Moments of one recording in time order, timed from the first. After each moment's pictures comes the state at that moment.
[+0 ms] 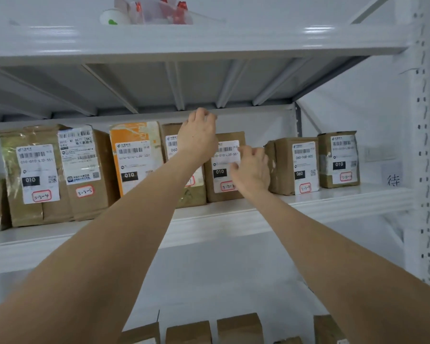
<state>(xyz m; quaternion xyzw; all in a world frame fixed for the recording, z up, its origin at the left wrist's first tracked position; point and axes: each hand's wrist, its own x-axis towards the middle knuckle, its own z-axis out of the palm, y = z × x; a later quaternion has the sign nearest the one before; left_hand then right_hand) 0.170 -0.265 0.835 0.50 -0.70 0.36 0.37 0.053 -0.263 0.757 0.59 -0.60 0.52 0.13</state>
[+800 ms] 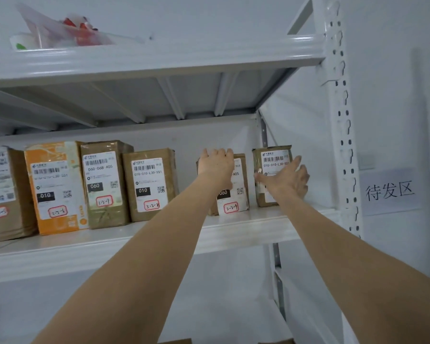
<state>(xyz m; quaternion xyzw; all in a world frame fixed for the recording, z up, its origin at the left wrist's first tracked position) -0.060 -0.291 0.807 0.57 -0.72 0.37 0.13 -0.210 -0.302 0.755 0.45 -0.68 0.58 -0.06</state>
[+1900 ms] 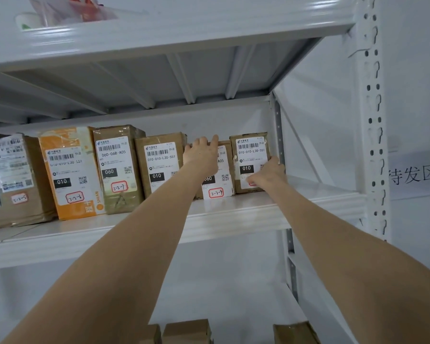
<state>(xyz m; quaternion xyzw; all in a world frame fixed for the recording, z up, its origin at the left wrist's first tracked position) 0.003 -0.314 0.801 0.63 -0.70 0.30 0.17 -0.153 -0.318 0.748 0.53 -0.65 0.51 -0.18</state>
